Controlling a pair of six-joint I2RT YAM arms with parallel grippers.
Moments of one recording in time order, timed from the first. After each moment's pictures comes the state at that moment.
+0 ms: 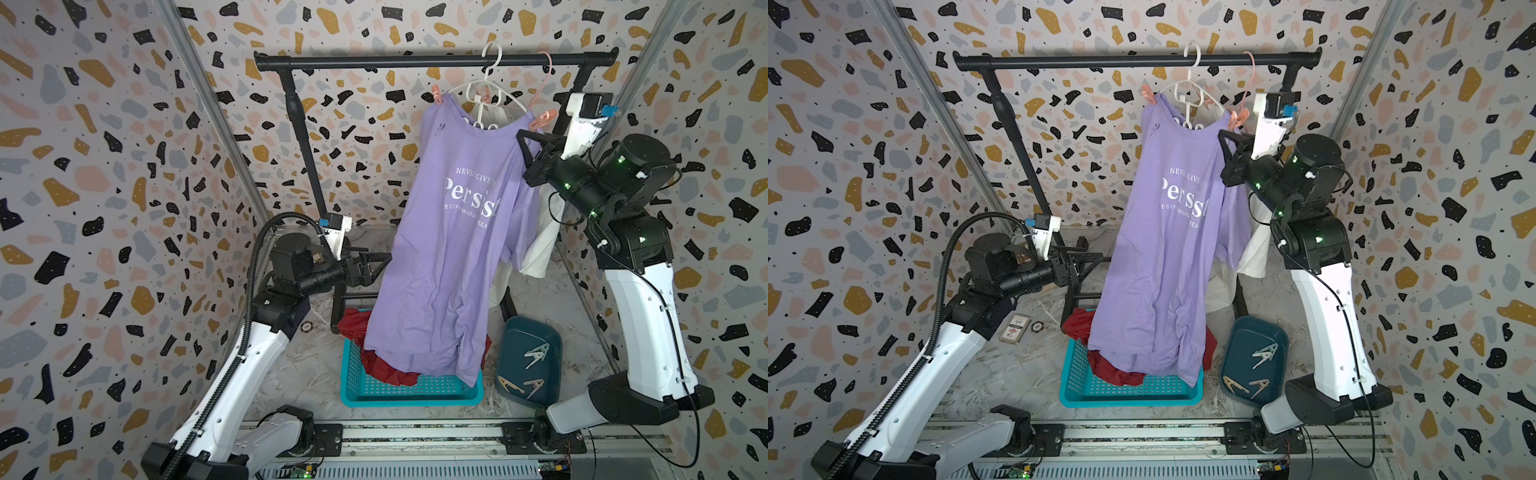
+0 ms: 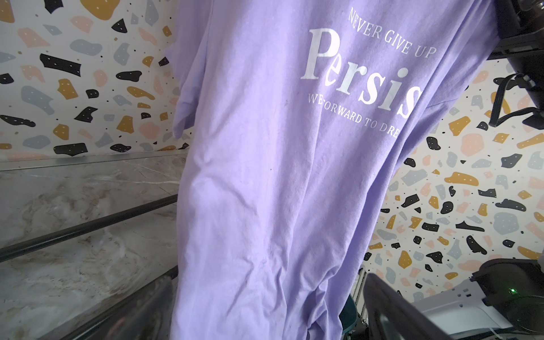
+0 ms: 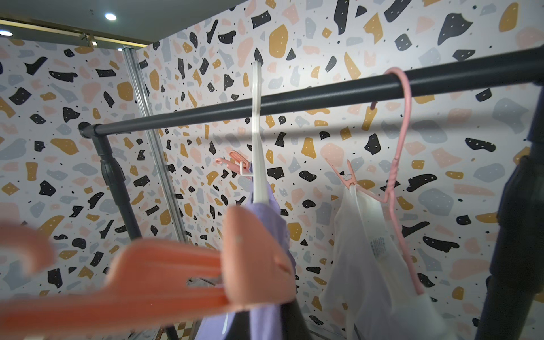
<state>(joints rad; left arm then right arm) -0.28 1.07 1.14 -0.27 0.69 -0.41 0.30 1.51 2.21 -0.49 -0.23 0.17</state>
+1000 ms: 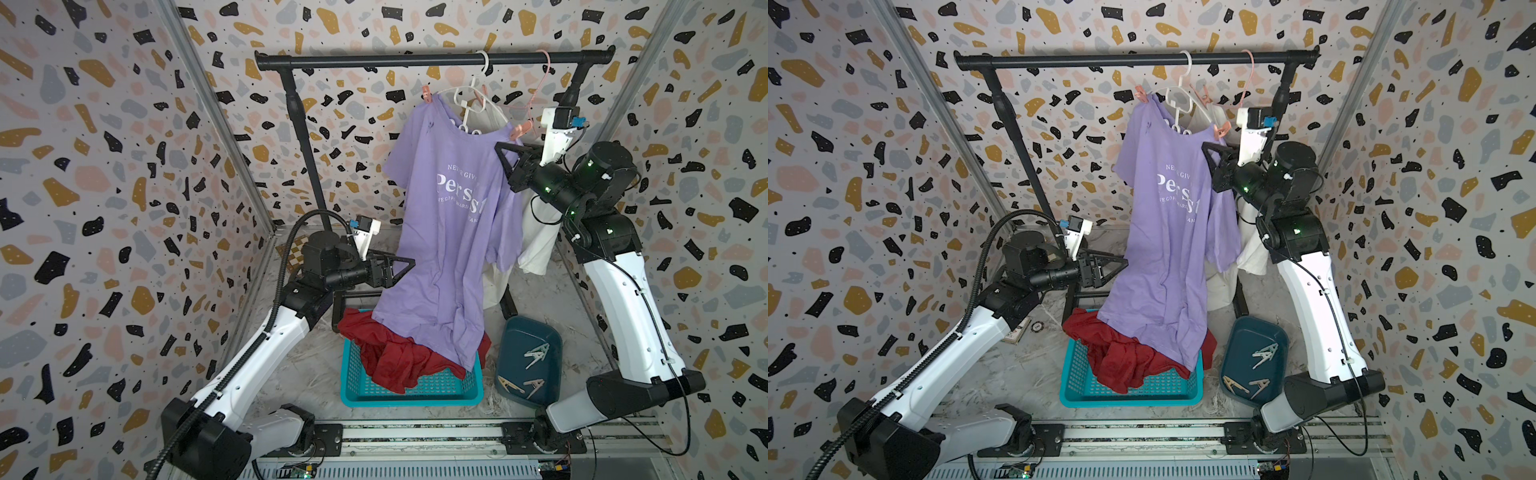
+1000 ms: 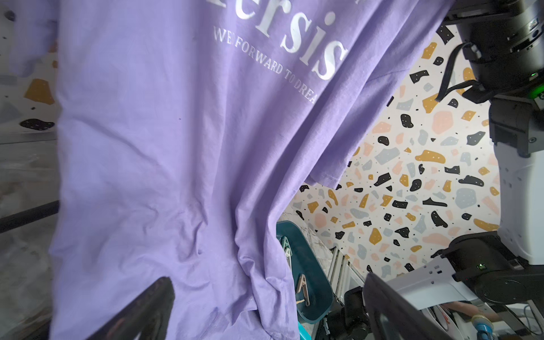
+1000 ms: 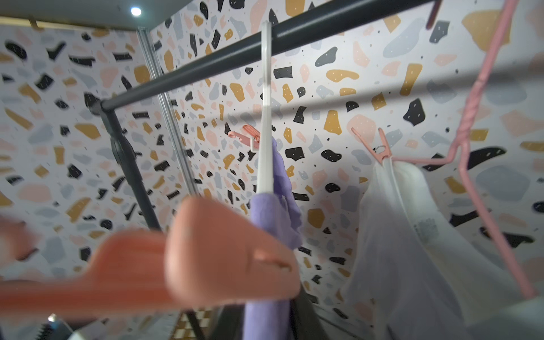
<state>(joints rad) -0.43 1.22 1.13 -0.13 0.72 -0.45 0.29 1.50 2.00 -0.33 -0.39 0.21</state>
